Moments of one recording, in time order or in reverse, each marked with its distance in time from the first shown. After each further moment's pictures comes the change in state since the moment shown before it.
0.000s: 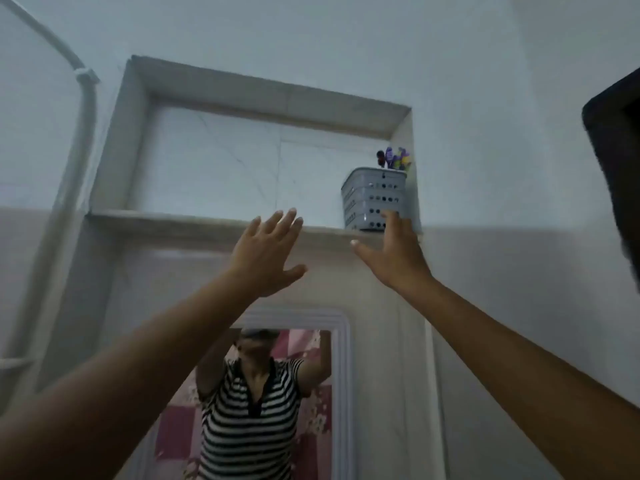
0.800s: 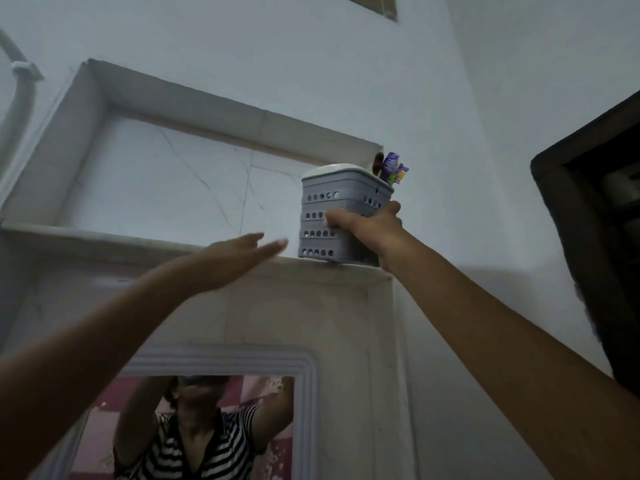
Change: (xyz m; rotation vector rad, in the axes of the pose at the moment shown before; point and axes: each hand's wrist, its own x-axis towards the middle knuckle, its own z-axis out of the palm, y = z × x) left_hand 0.025 -0.019 -0.028 -0.968 -0.209 -0.202; right_hand 0.064 -0.031 -0.037 0.479 -0.025 0.333
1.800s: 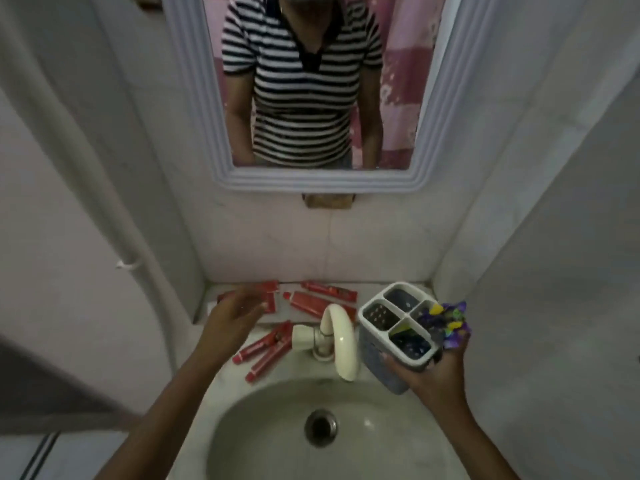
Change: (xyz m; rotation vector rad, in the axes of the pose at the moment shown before) left_hand -0.545 -0.226 0.269 -0.349 -0.226 -1.008; right_hand -0.594 0.419 0.025 0.026 -0.356 0.516
